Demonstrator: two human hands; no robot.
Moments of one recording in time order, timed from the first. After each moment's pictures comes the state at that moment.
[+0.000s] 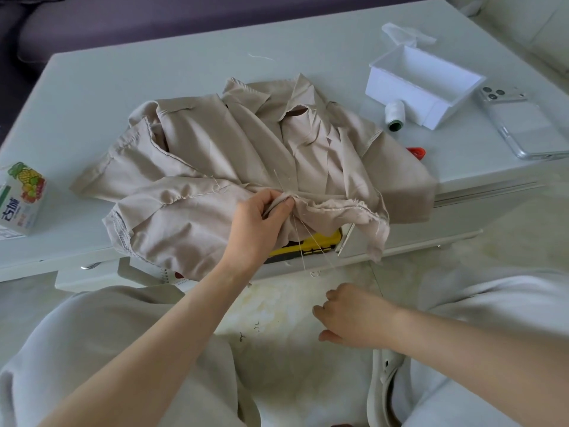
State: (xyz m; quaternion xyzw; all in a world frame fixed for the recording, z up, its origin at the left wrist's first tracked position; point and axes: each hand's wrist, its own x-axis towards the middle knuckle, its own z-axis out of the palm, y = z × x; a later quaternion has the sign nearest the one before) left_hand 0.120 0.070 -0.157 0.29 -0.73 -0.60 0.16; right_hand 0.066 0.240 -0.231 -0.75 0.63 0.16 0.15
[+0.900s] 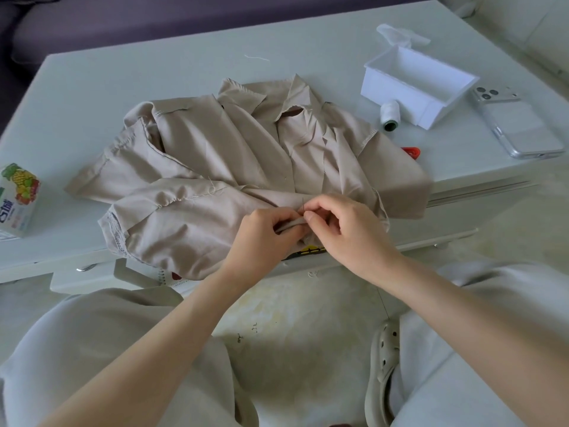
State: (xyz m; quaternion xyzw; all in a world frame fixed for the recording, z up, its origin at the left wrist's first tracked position) left_hand 0.126 0.077 -0.157 0.20 -0.84 -0.49 0.10; right_hand 0.031 0.201 -0.163 -0.42 0.81 -0.40 0.08
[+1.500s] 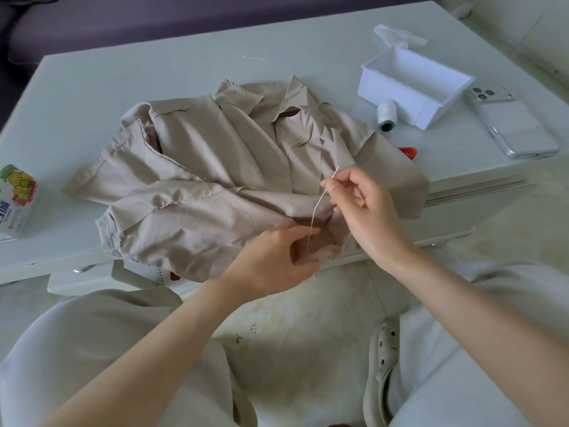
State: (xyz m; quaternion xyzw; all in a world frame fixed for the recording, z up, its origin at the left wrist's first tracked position) left_hand 0.130 0.085 -0.164 0.13 -0.93 -0.34 -0.04; right_hand 0.019 0.201 -0.150 -0.26 0.74 -0.61 0.13
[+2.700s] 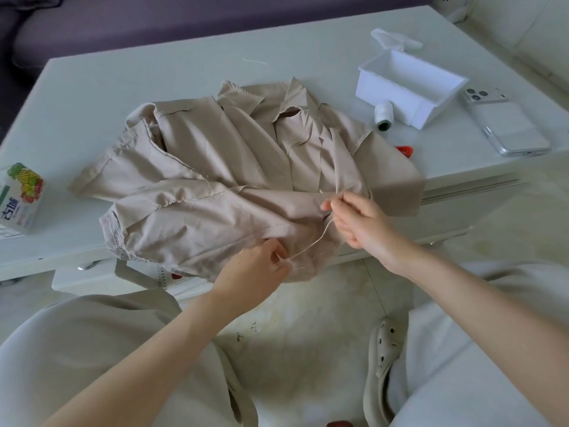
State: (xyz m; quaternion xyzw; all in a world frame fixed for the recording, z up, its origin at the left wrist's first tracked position) left_hand 0.158 0.083 -0.175 0.25 -0.91 -0.31 -0.09; right_hand 0.019 0.218 -0.158 -0.22 0.70 -0.58 0.35
